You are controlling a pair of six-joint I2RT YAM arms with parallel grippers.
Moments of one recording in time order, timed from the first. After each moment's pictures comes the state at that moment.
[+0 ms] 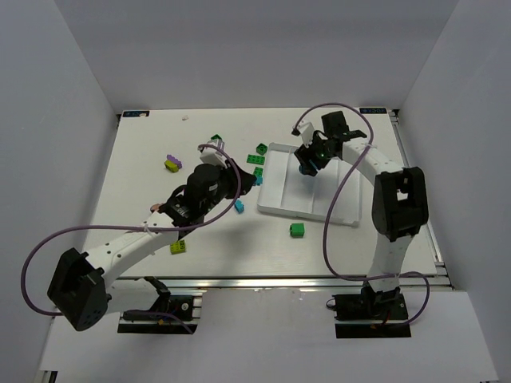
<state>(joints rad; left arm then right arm) -0.71 1.20 0.83 0.09 -0.13 -0.72 0.28 1.90 1.47 -0.54 -0.38 -0.60</state>
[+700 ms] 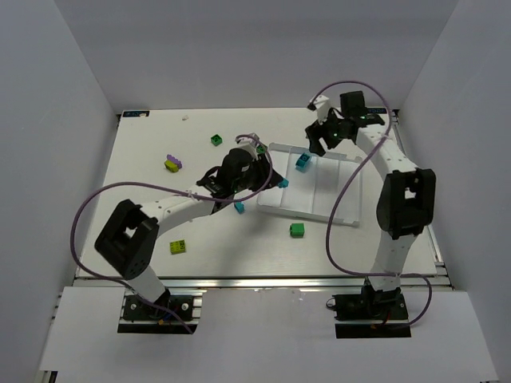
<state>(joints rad) -0.71 1.61 1.03 0.17 0.07 -0.74 0.21 1.97 1.71 -0.59 -0.41 -0.56</state>
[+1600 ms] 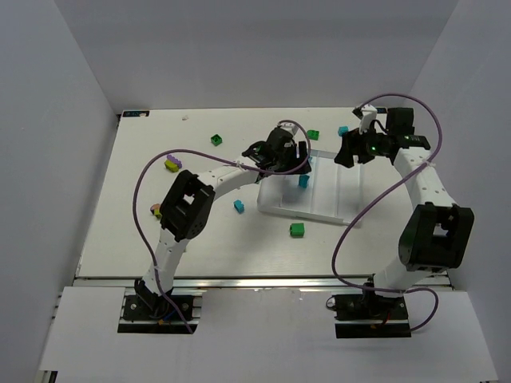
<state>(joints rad) -0.74 2.23 1.77 -0.15 0.09 -0.59 -0.03 1.56 1.34 -0.61 -0.65 -0.40</state>
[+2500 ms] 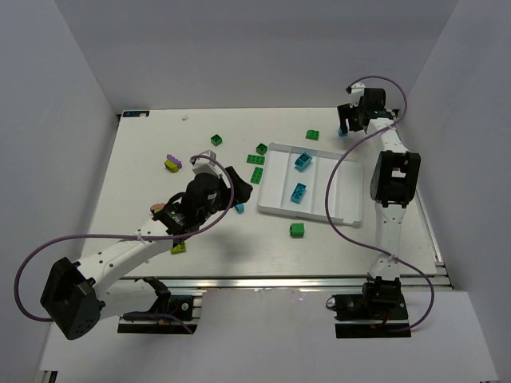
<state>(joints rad) -0.73 1.13 0.77 -0.08 -0.25 -0.79 -0.02 2.49 2.19 -0.42 -0.17 -0.31</state>
